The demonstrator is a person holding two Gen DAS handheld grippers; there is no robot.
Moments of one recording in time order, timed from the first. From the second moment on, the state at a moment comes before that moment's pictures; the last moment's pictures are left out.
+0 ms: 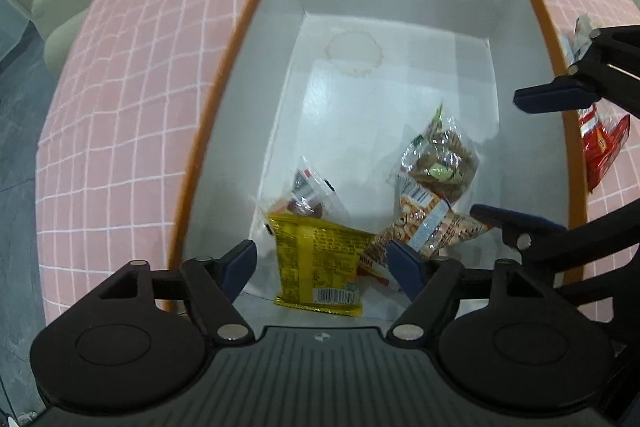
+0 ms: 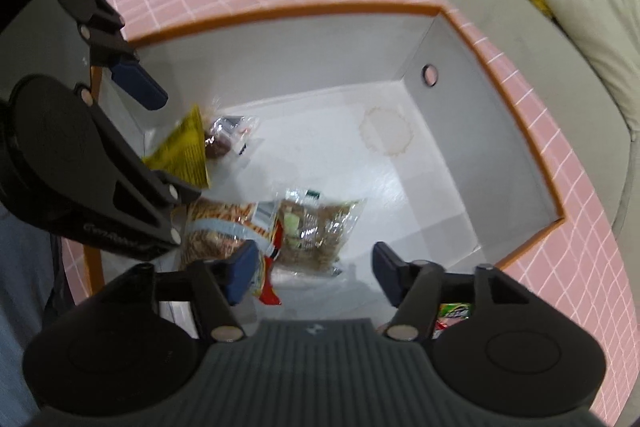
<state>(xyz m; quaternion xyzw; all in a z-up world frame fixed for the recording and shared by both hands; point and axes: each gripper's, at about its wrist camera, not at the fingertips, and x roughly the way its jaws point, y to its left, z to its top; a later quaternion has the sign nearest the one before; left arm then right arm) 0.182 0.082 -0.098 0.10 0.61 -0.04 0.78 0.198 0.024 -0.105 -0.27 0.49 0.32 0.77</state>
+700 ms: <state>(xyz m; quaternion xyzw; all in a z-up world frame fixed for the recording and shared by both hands) 0.131 0.060 -0.011 0.03 0.45 -0.05 0.89 0.147 -0.075 -0.031 -0.08 0.36 0.23 0.90</state>
